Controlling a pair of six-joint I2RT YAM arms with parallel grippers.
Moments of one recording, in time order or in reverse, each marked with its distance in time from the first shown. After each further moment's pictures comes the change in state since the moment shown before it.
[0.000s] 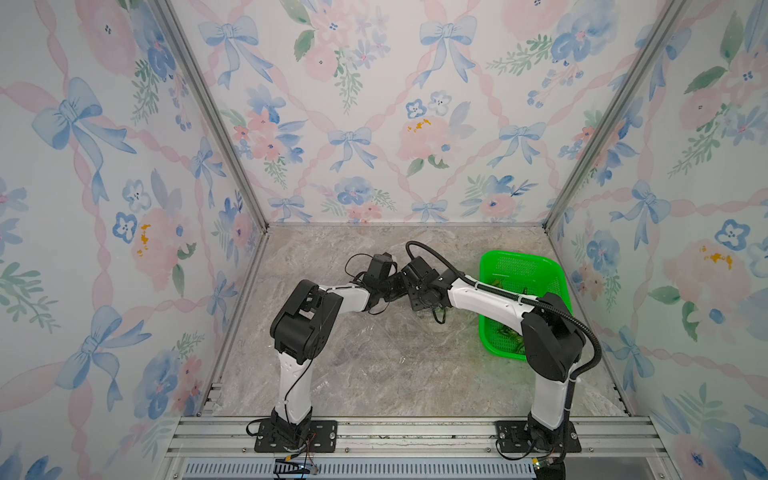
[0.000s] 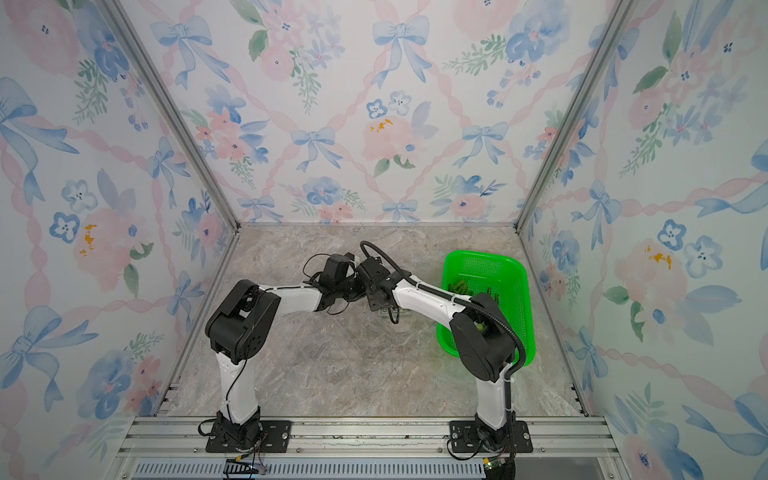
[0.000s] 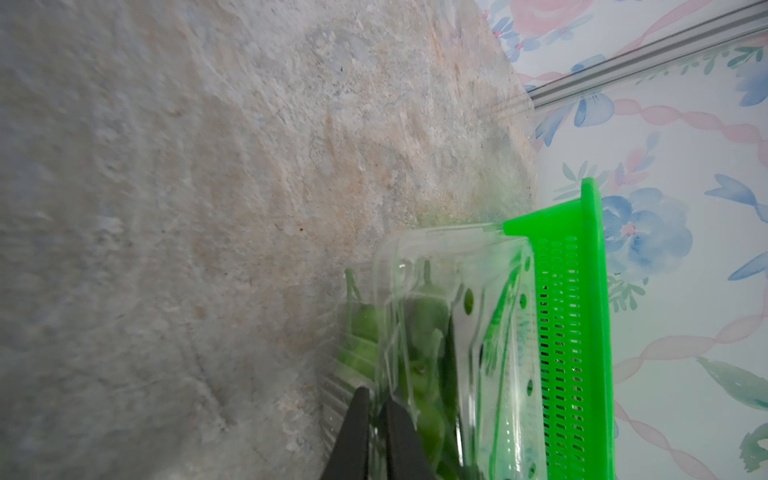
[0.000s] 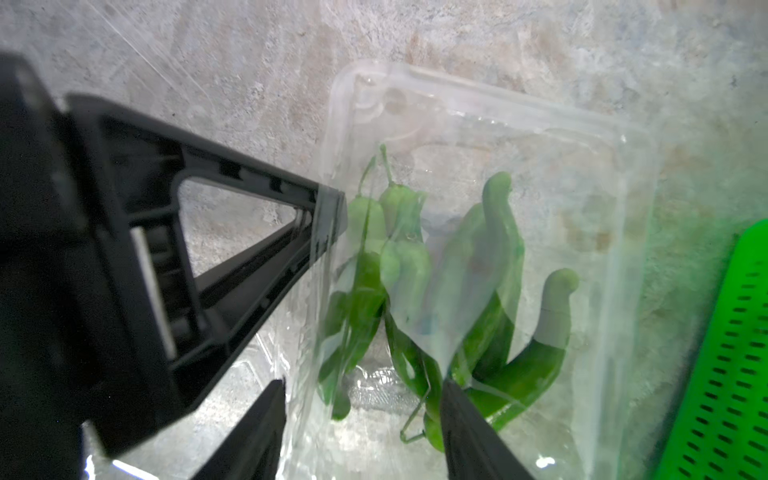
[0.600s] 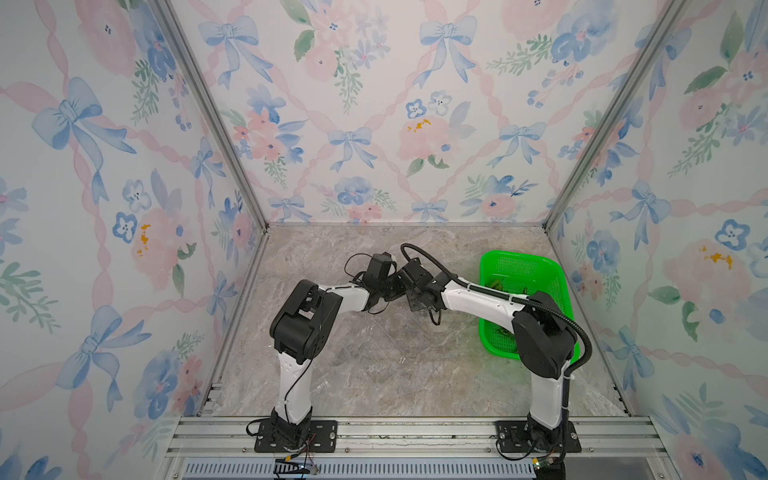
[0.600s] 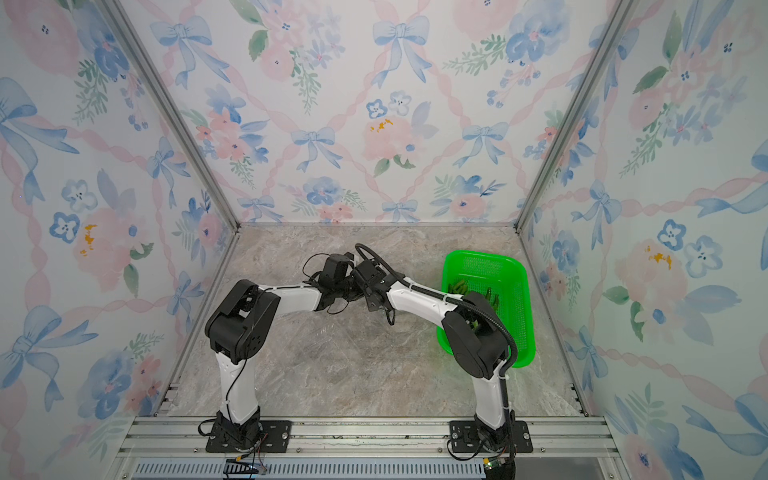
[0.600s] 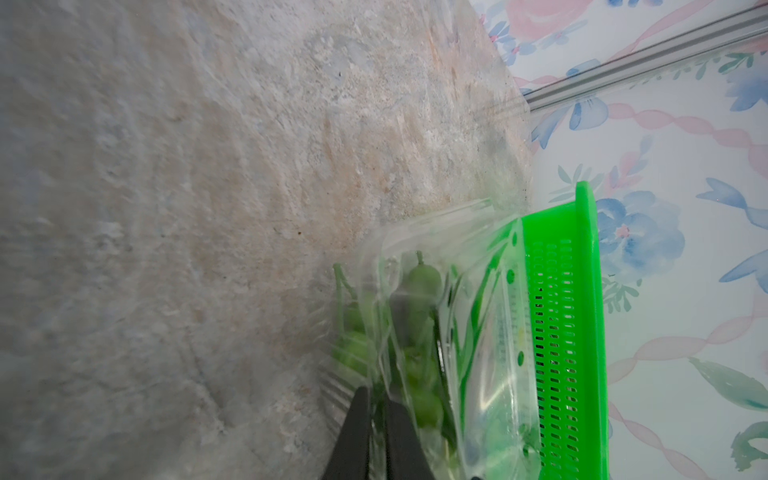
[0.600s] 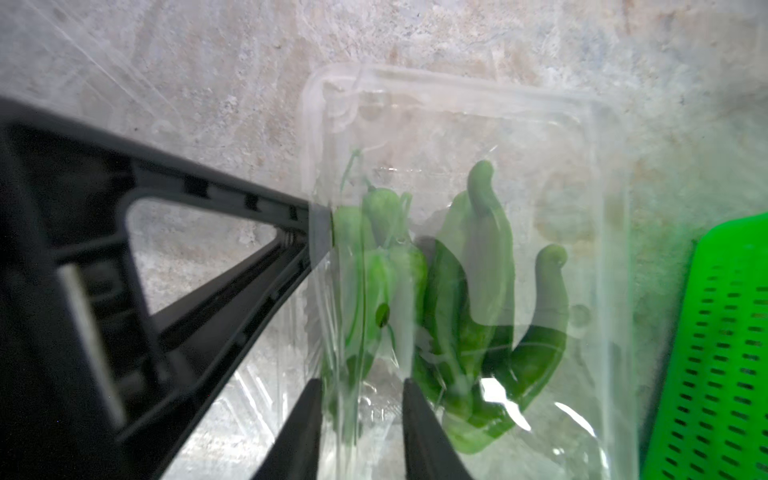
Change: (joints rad) left arm 0.003 0.000 0.000 0.007 0.008 -0.006; right arm 0.013 0.051 0.016 0.016 0.109 0.016
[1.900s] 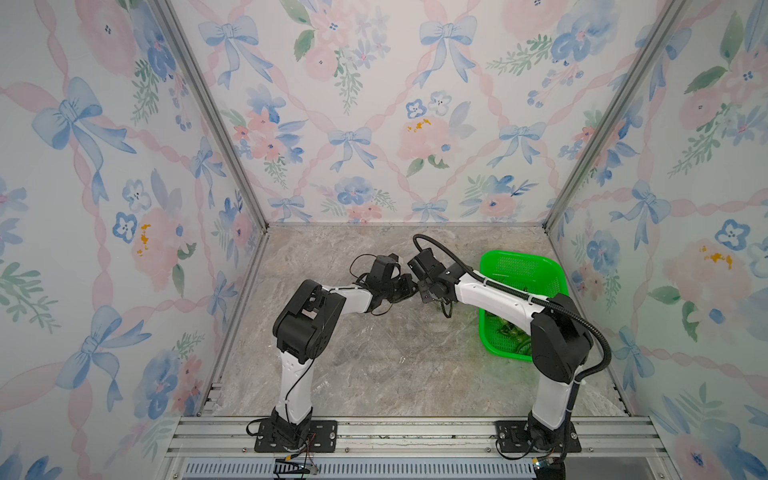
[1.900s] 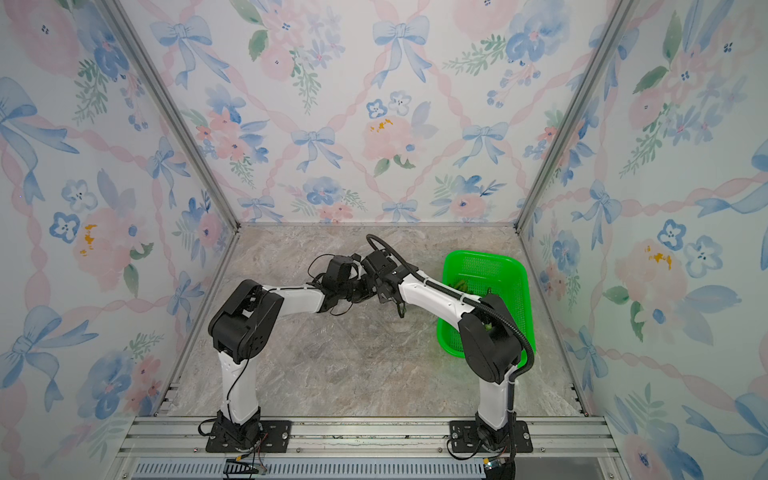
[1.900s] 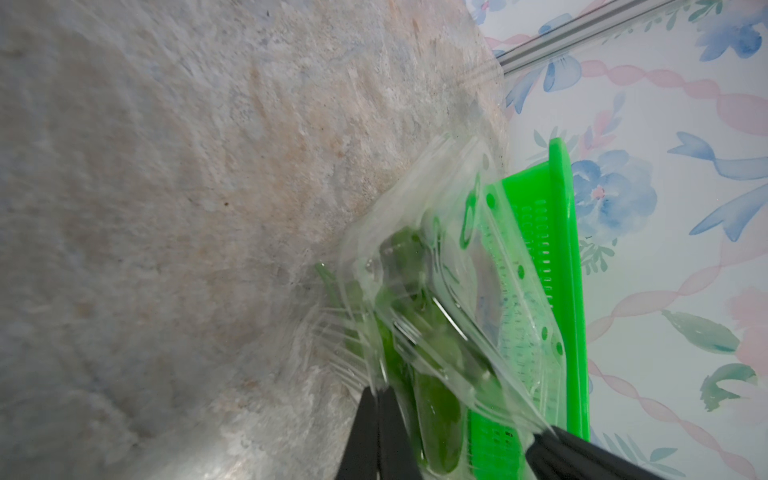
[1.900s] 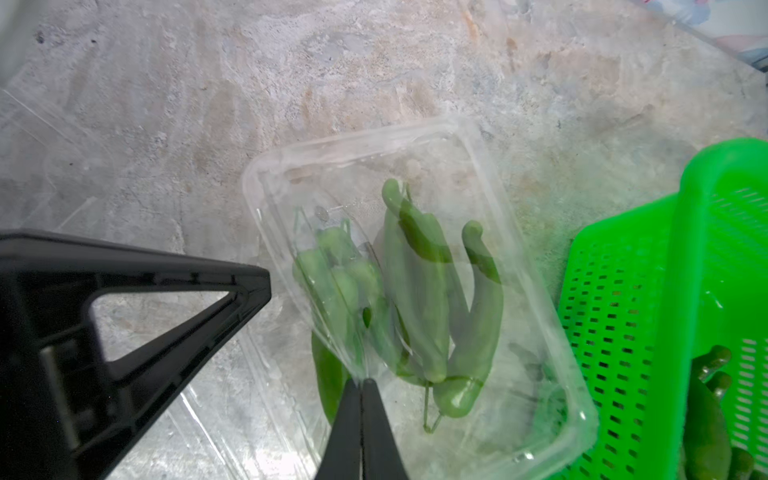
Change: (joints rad) left arm -0.016 0.016 0.002 0.032 0.071 0.026; right arm -0.067 -0.093 0.010 -0.083 0.043 -0.055
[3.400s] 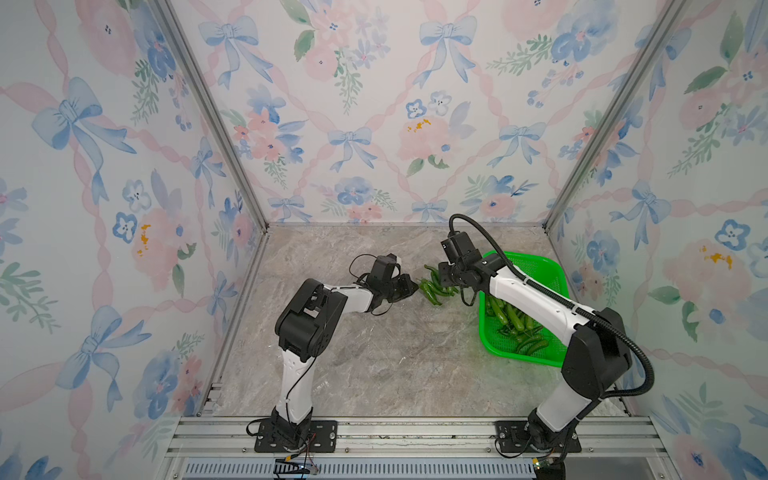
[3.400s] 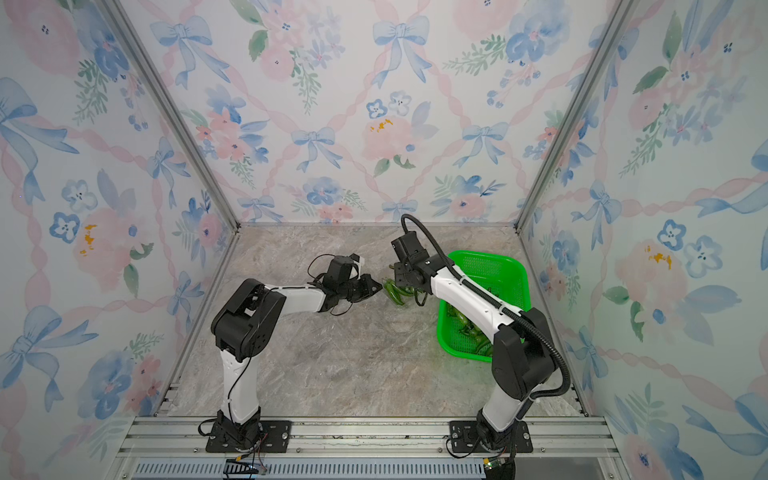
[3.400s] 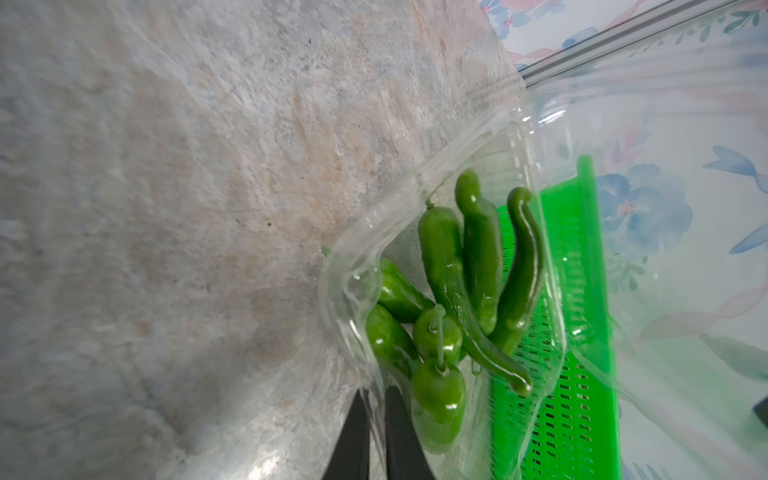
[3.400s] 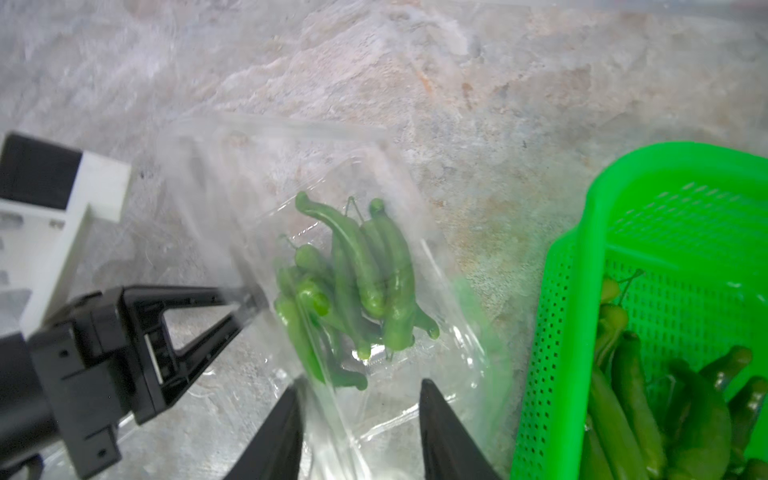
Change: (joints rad) left arm 0.001 0.019 0.013 -0.020 -0.062 0.011; right arm -0.166 -0.193 -0.053 0.059 -0.197 0.015
